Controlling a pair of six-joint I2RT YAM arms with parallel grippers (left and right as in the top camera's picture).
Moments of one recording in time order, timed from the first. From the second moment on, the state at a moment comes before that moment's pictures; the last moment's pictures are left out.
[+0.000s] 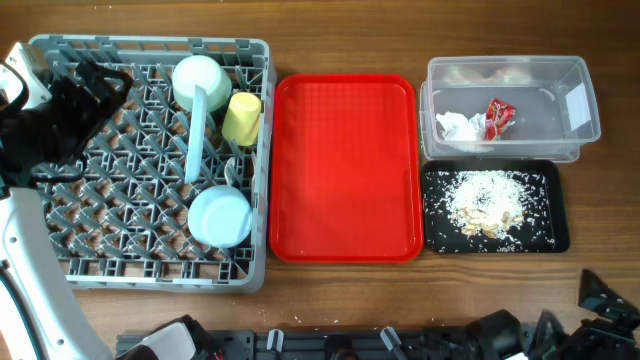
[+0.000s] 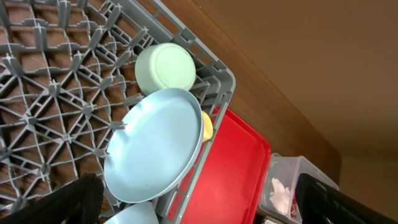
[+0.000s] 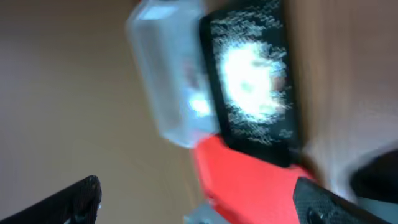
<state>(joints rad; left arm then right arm) 0.43 1.38 1.66 -1.18 0.51 -0.38 0.36 0.13 1.02 -1.53 0.49 2.01</state>
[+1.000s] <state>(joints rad) 0.43 1.38 1.66 -1.18 0.50 -0.38 0.02 0.02 0.01 0.01 -0.18 -0.21</state>
